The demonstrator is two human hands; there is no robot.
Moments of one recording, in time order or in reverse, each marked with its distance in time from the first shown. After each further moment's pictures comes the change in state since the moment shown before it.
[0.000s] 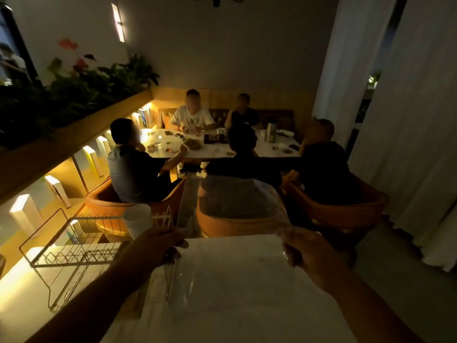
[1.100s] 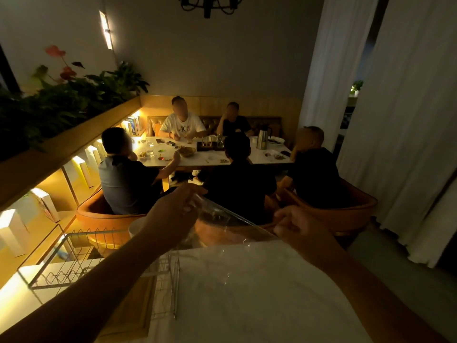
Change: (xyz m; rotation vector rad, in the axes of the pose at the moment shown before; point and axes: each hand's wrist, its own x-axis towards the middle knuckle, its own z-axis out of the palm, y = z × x) left_hand 0.023 0.075 -0.031 0.503 0.107 0.712; right_hand 0.005 -0.057 0.055 -0.567 0.080 -0.225
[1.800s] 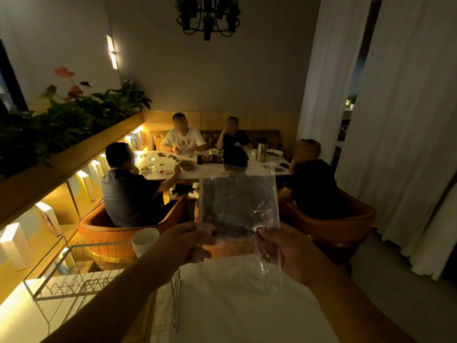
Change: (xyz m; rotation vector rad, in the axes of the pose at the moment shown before) left_hand -0.029 -0.005 0.009 -0.741 -0.333 -0.455; right_hand -0.004 -0.025 0.030 0.798 -0.284 0.114
